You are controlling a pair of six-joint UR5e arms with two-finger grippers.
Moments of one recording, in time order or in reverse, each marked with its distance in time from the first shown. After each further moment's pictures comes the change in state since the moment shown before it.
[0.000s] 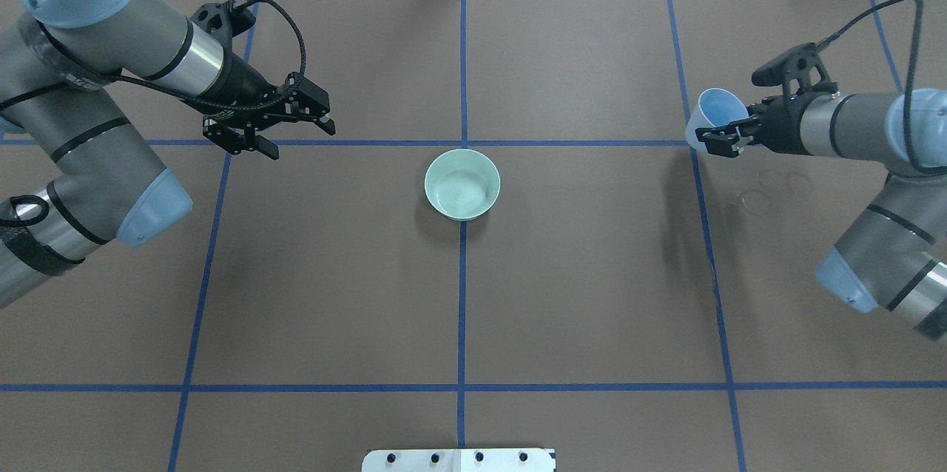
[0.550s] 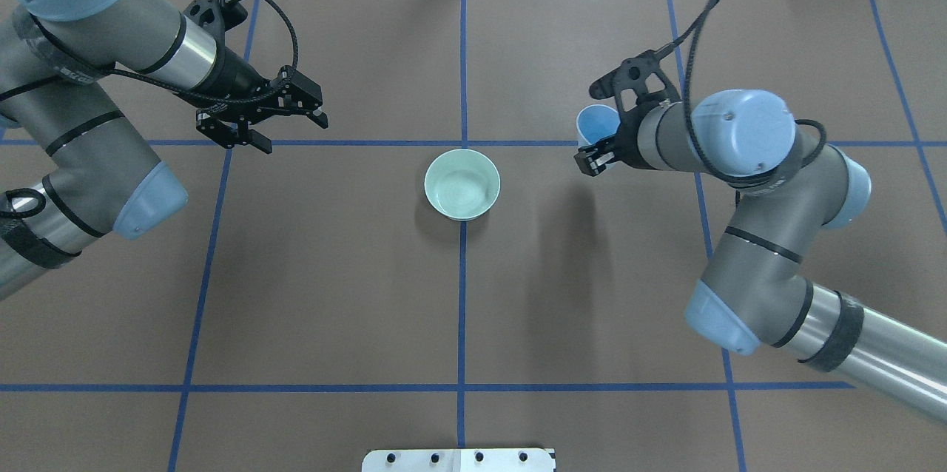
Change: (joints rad) left arm -0.016 0.000 0.014 -0.001 -0.001 0.002; right arm -0.151 0.207 0.173 -0.531 -0.102 0.022
